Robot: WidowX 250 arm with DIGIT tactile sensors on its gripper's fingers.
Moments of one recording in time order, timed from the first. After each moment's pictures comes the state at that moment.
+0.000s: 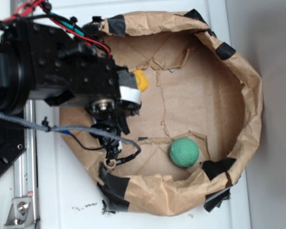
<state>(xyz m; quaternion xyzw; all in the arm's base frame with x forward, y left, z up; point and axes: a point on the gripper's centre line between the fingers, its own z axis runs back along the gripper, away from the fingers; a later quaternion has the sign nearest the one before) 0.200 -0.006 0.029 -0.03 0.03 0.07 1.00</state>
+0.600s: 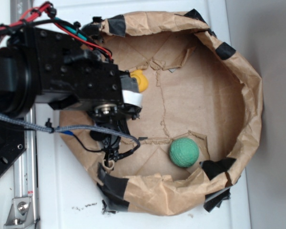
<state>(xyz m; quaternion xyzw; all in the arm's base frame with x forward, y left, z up) 0.198 -0.007 0.029 -0.03 0.04 0.07 1.00</state>
